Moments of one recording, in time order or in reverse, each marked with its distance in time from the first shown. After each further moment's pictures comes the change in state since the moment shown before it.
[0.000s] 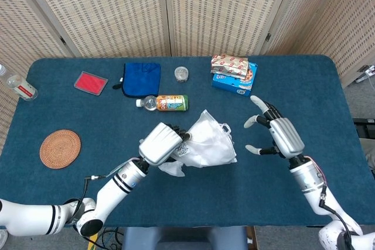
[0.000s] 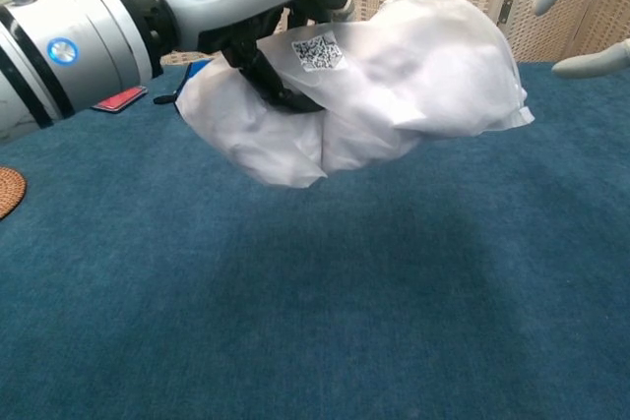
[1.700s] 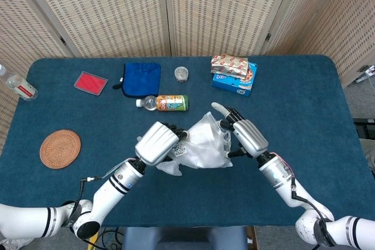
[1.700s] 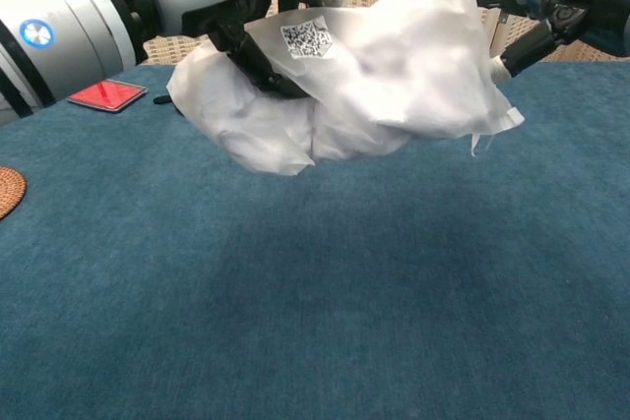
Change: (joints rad) left arm 0.034 0.019 -0.021 -0.037 0.014 0.005 -0.006; right arm 0.155 -0.100 0.000 -0.020 0.047 -0.117 0.022
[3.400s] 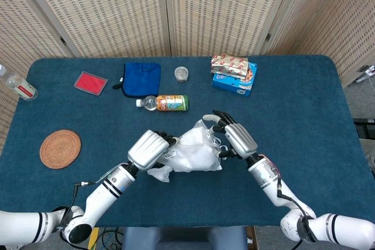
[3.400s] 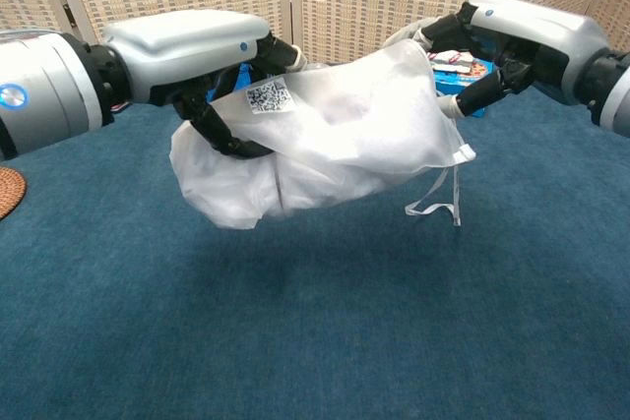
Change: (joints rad) left arm 0.040 0.042 0.074 -0.018 -0.095 -0.074 0.017; right arm 0.026 -0.157 -0.019 0.112 0.057 -0.001 -0.045
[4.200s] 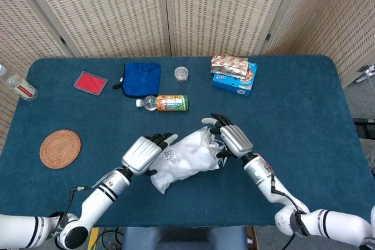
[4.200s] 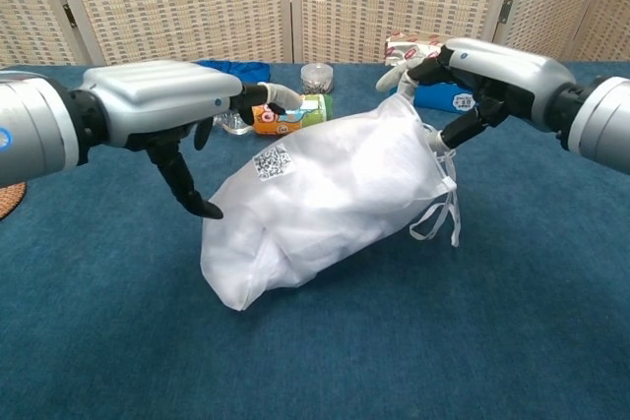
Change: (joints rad) left arm 0.009 0.027 0.057 -0.050 -0.147 -0.011 0.129; right arm 0.035 -0.055 -0.006 0.091 0.061 -0.076 -0.063
